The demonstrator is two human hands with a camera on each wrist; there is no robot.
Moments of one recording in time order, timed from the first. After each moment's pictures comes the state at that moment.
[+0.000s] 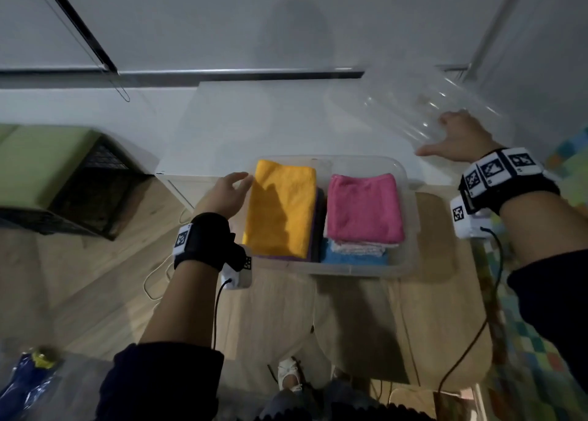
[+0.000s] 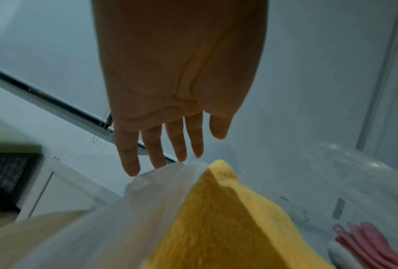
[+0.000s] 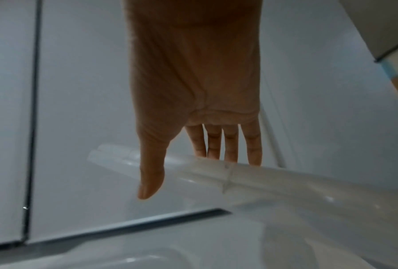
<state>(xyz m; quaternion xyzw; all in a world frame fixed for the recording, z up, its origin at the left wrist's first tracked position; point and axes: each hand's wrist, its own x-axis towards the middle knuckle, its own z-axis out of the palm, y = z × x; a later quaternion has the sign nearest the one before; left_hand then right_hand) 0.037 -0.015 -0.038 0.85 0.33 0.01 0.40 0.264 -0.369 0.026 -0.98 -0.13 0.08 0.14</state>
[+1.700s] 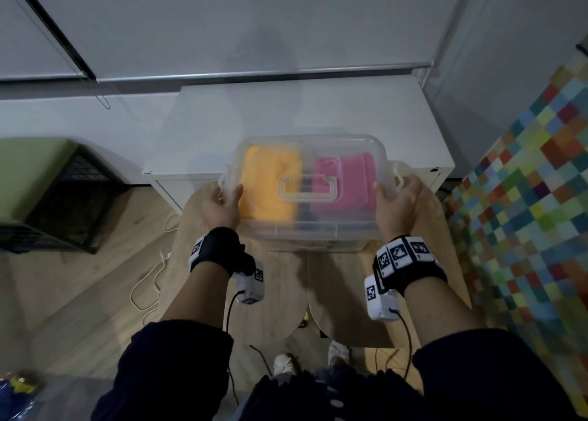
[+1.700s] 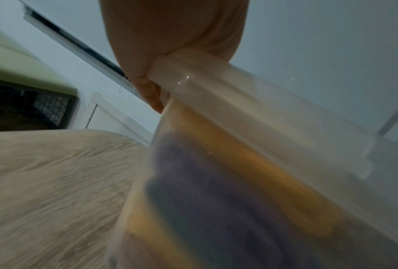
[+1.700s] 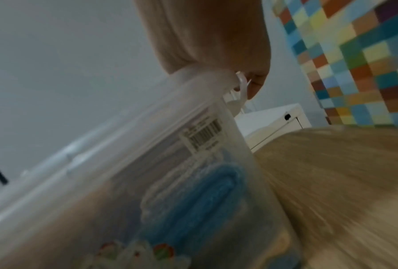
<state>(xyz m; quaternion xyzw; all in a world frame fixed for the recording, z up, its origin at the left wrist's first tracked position) -0.012 -0.069 -0.044 0.75 0.40 0.20 0.49 0.082 -0.327 -0.063 -0.84 0.14 -0.11 0.51</state>
